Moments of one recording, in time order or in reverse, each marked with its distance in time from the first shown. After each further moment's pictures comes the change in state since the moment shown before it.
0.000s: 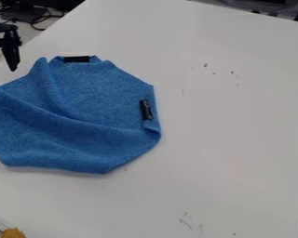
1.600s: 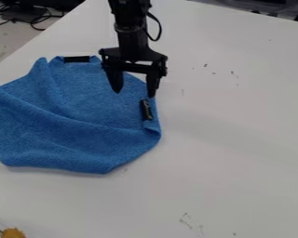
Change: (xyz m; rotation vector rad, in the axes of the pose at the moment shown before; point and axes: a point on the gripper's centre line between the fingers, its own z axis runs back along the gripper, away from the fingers) arm -0.052 -0.227 -0.024 -0.085 -0.023 -0.384
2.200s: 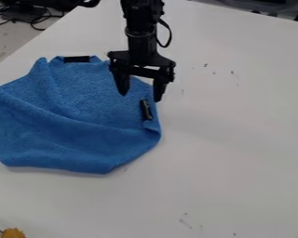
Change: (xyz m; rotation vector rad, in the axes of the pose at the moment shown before) arm 0.004 -0.007 -0.007 0.039 0.019 -0.032
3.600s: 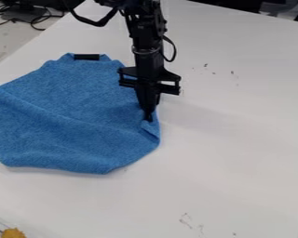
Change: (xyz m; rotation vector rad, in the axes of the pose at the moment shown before) arm 0.003 -0.011 -0.029 -0.079 0.023 -0.049
